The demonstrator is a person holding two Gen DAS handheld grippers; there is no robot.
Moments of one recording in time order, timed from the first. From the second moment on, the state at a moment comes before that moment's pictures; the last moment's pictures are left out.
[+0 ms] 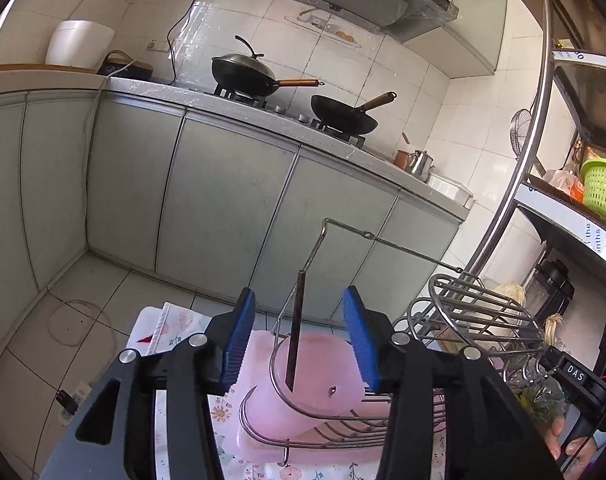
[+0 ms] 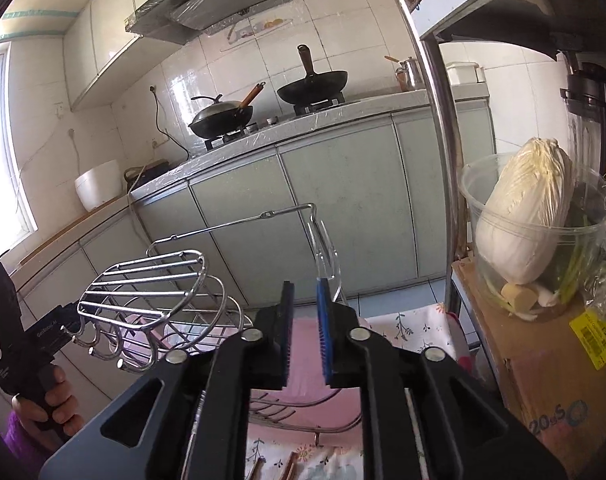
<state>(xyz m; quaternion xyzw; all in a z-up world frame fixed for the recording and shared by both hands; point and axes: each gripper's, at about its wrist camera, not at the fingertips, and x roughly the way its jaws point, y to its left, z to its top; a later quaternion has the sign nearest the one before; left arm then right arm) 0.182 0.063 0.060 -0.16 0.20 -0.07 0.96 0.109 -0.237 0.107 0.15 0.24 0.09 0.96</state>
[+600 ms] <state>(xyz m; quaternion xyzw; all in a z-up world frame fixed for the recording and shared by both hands) 0.095 0.043 0.057 -0.06 0.27 -0.09 0.96 0.023 -0.207 0.086 0.12 0.32 0.10 0.93</state>
